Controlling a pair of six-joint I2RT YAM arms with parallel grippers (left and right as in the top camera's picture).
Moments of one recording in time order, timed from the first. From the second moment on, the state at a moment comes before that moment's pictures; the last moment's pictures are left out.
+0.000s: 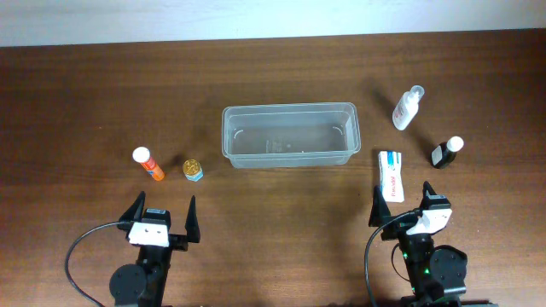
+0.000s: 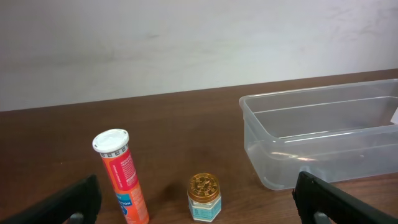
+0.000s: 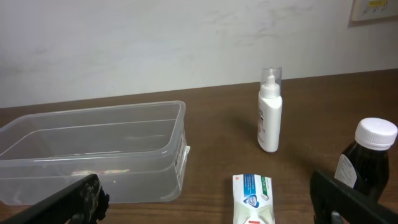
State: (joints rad) left arm 0.03 0.01 0.01 -0.06 0.15 0.06; right arm 0.07 0.01 0.01 -0.07 -0.01 0.13
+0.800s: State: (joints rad) left arm 0.03 0.01 0.01 -0.06 0.15 0.06; right arm 0.07 0.33 0.61 -0.63 -0.10 0.02
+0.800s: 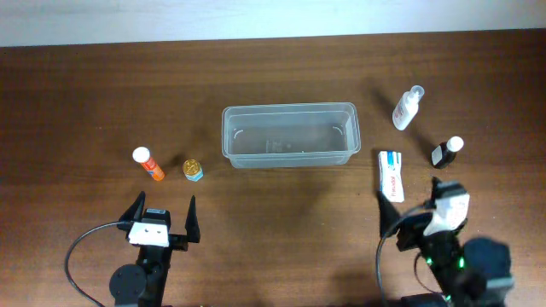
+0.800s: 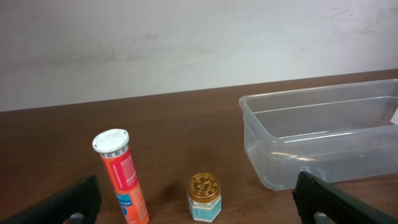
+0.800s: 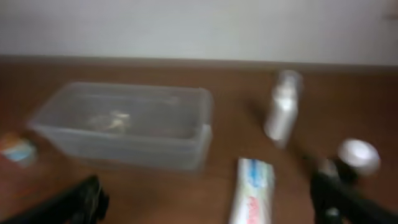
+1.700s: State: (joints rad) left arm 0.03 0.01 0.01 -0.06 0.15 0.06; right arm 0.04 1.48 1.34 -1.28 0.06 -0.04
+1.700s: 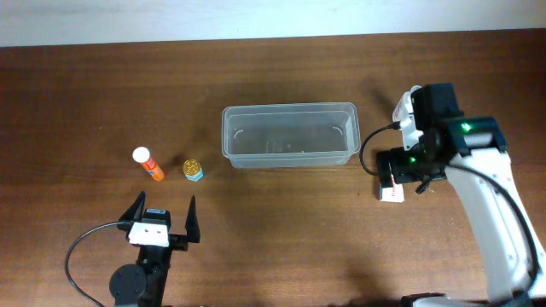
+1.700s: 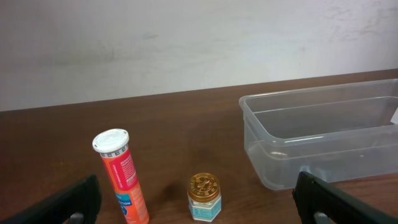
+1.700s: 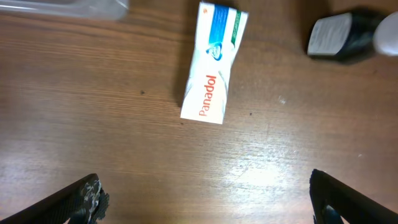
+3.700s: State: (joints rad) left arm 0.03 0.01 0.01 -0.06 0.15 0.06; right arm -0.04 1.69 0.96 -0.62 0.00 0.00
